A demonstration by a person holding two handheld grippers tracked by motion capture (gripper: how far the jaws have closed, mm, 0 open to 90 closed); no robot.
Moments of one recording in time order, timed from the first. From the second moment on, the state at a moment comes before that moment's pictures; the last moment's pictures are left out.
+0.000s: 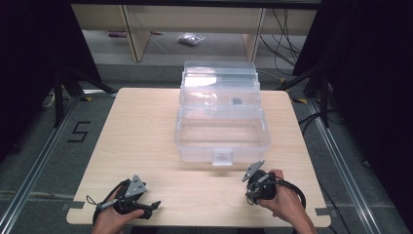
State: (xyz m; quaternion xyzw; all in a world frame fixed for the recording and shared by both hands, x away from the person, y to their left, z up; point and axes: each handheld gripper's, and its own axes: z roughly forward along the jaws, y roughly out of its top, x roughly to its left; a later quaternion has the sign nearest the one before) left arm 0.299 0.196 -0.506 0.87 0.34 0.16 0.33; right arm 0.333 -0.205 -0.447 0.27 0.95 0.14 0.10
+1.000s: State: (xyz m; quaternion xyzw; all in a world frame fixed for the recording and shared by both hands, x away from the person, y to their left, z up) left arm 0.299 0.197 -0.505 0.87 0.33 0.16 0.33; right arm 0.356 -0.222 -0.392 0.26 0.95 0.17 0.09
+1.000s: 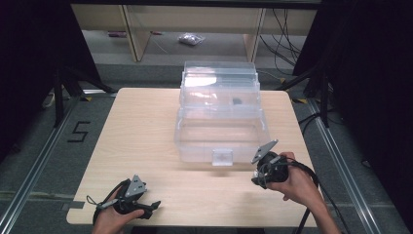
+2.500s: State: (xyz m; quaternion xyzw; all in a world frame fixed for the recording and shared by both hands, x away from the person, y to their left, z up) left arm 0.300 0.198 -0.505 0.87 0.33 0.16 0.32; right arm 0.489 -0.217 -0.358 0.34 0.93 0.14 0.07
